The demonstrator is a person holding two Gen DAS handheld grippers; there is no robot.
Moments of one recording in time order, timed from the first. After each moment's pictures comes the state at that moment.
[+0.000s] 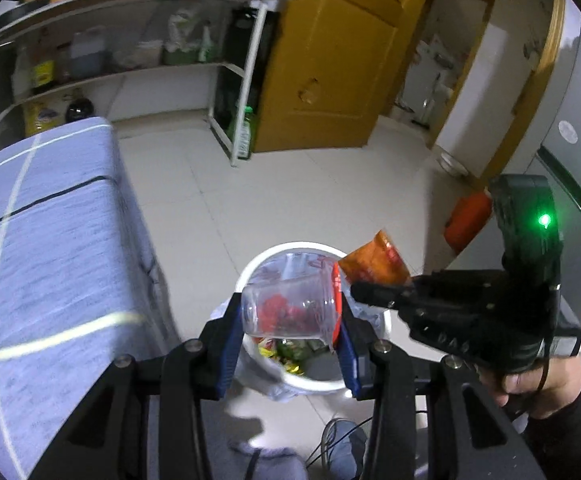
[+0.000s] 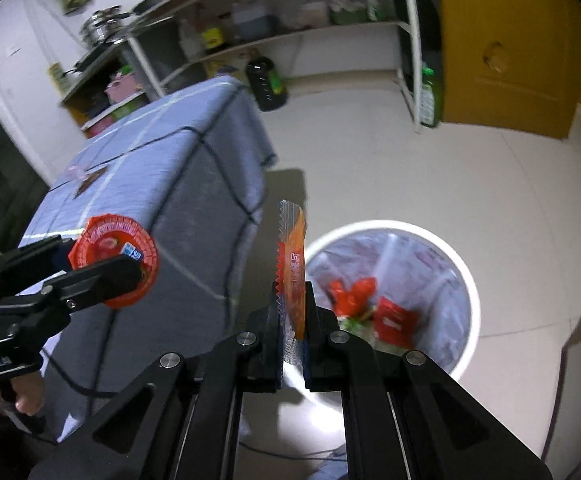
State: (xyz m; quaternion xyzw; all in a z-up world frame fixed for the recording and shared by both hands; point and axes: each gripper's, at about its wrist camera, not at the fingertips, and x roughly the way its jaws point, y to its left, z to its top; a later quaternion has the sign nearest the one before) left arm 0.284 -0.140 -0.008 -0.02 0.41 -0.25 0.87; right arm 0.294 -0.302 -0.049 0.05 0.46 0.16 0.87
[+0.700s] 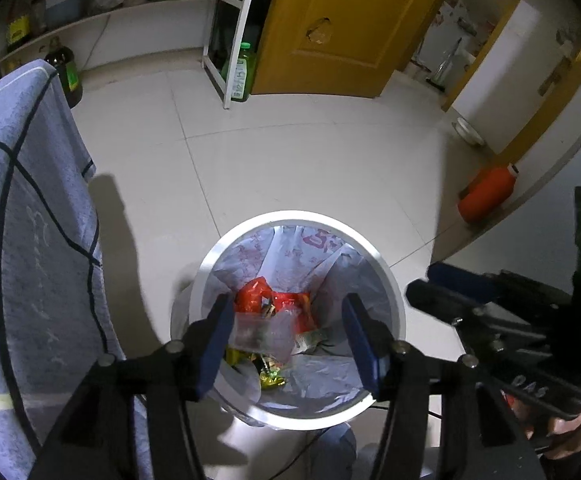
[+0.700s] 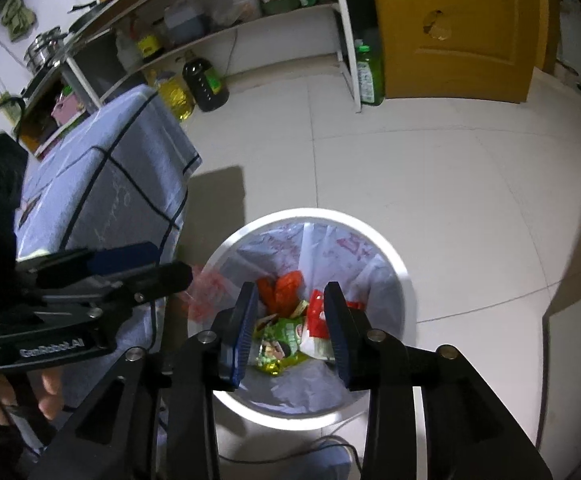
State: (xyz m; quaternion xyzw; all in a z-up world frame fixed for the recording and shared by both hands) left arm 0.344 -0.202 -0.068 -0.02 0.51 -0.24 0.83; right arm 0.317 -0.369 -0.072 0.07 0.47 0.08 0.87
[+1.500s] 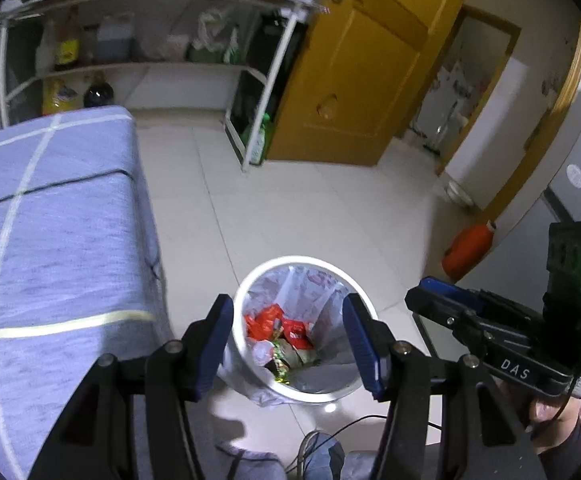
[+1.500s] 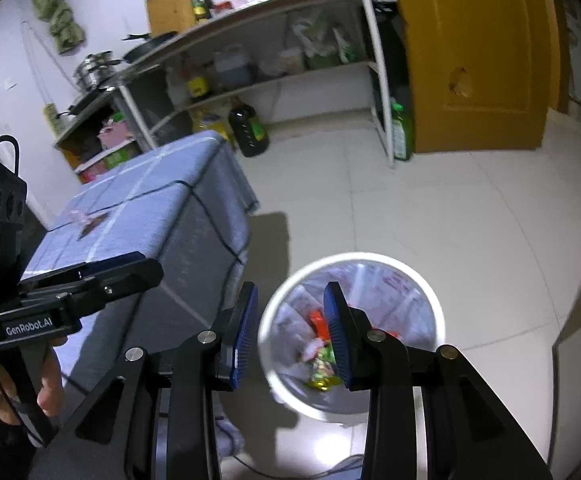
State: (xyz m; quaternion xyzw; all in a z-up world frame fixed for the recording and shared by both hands) left arm 0.274 -0.113 0.010 -0.08 0.40 -0.22 0.89; right arm 0.258 -0.323 -0.004 0.07 0.38 0.14 0.91
